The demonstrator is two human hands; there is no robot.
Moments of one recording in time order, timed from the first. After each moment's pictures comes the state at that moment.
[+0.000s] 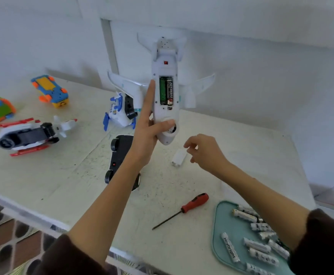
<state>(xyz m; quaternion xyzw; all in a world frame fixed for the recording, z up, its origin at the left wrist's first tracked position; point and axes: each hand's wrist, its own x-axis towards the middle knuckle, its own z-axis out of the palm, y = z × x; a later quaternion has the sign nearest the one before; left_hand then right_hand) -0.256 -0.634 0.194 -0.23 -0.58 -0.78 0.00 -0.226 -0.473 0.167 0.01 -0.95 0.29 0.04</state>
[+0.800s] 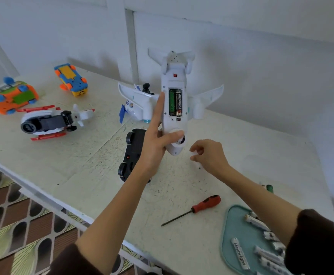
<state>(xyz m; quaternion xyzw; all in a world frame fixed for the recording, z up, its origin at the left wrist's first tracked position) -0.242 -0.651 0.166 -0.18 -0.60 -0.78 0.00 -0.243 -0.487 0.137 -0.01 -0.95 0.31 0.02</state>
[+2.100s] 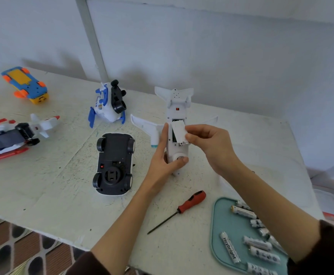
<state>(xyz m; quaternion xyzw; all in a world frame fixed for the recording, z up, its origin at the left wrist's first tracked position) -0.235 -0.601 0.099 -0.15 -0.67 -0.72 -0.13 -0.215 -0.465 0.173 -0.11 -0.71 0.69 0.09</state>
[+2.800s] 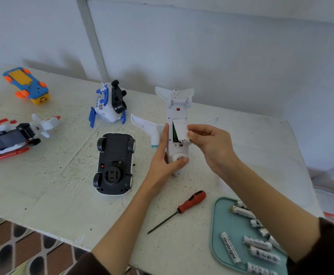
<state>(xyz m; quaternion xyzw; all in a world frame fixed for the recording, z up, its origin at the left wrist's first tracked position) -0.236 -0.600 0.097 -0.15 -0.66 -0.72 -0.14 -0.219 -0.469 0.174 -0.19 -0.62 0.76 0.08</state>
